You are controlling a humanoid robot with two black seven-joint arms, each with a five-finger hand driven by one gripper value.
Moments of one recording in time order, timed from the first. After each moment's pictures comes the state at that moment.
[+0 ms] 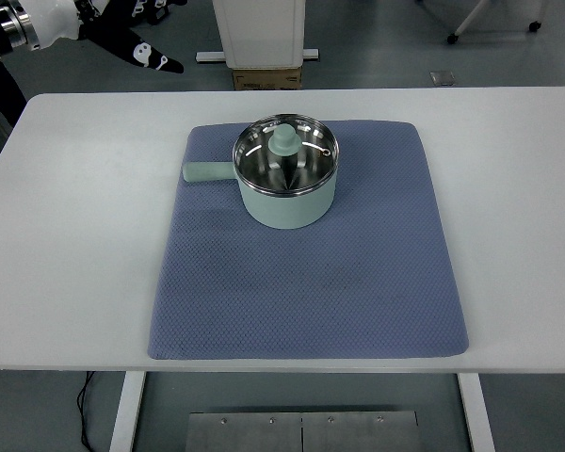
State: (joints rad) left arm -1.52 0.58 0.26 -0.75 0.34 -0.34 -0.61; right arm -0.01 0.00 0.47 0.10 -0.45 -0.04 0.04
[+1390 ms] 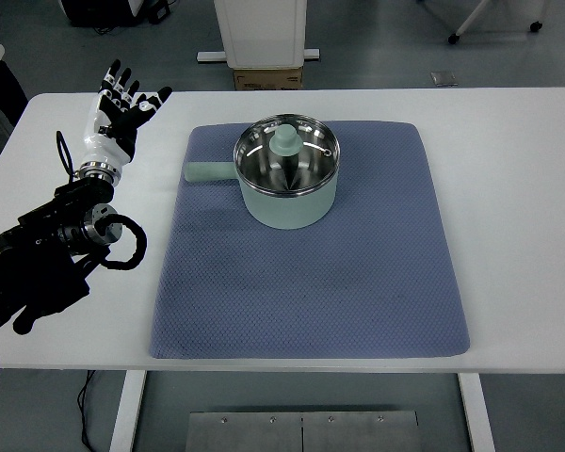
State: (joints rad) left arm -0.95 0.17 -0.27 -0.47 -0.32 -0.03 -0.61; right arm -0.01 0.00 0.47 0.10 -0.45 -0.04 0.04
